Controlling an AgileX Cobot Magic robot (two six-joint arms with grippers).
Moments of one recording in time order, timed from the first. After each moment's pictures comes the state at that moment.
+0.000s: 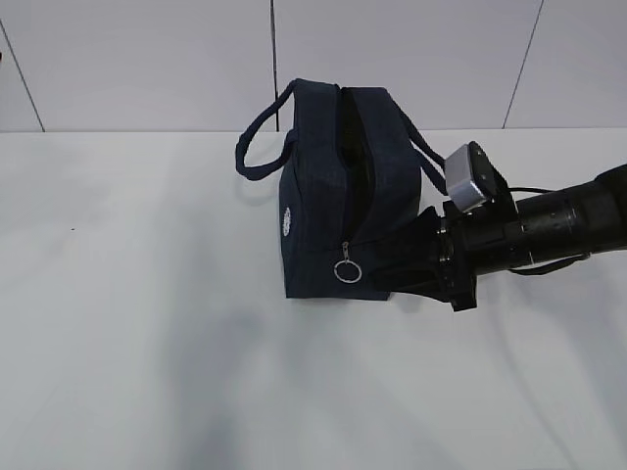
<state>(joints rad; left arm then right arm) -0.24 1.05 -0.98 -0.22 0.58 0.29 0.06 2.03 -1.04 1.51 1.07 -2.35</state>
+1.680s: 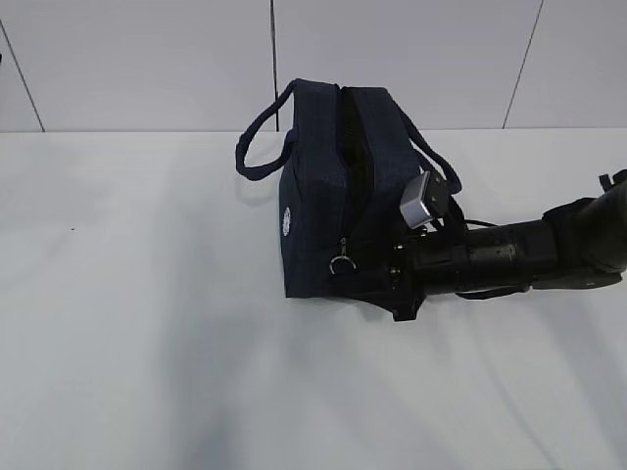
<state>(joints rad) -0.24 1.05 -0.98 -0.22 0.58 0.29 0.16 2.17 -1.04 1.79 1.05 -2.44</state>
